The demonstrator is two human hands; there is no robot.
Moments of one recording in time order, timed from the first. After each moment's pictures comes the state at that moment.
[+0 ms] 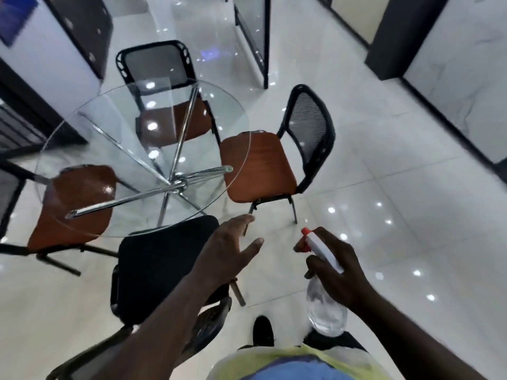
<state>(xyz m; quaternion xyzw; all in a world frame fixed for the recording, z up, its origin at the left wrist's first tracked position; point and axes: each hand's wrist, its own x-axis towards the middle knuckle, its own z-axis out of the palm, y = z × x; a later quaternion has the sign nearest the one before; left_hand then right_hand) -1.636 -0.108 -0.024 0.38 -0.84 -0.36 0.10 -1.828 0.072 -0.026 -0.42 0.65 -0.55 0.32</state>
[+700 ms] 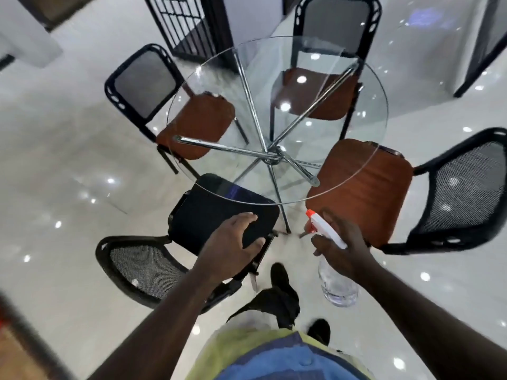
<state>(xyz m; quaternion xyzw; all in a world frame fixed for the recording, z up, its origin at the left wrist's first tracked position) -1.664 -0.155 -0.042 0.70 -0.63 -0.30 0.12 -1.932 -0.197 -0.068 -0.61 0.52 -0.34 0.49</state>
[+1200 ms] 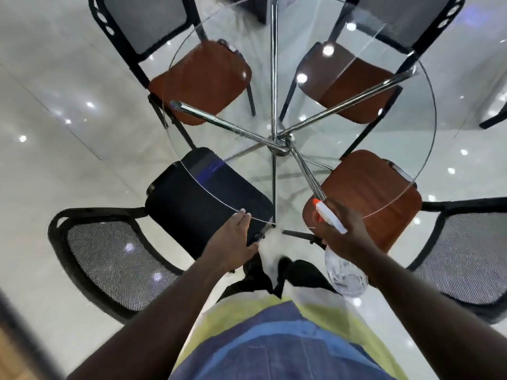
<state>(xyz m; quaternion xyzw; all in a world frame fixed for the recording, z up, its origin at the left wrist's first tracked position) -1.633 -0.258 -0.154 0.73 -0.57 -0.37 0.01 -1.892 -0.370 -0.113 -0.69 0.52 -0.16 0.47</state>
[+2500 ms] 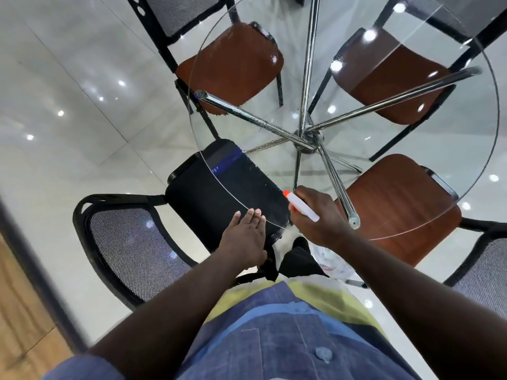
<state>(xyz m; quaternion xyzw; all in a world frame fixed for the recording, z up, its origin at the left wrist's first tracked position) -1.620 -0.282 -0.165 0.68 -0.62 -0.32 -0.22 -1.788 -0.407 -0.125 -0.82 0.39 -0.08 0.41</state>
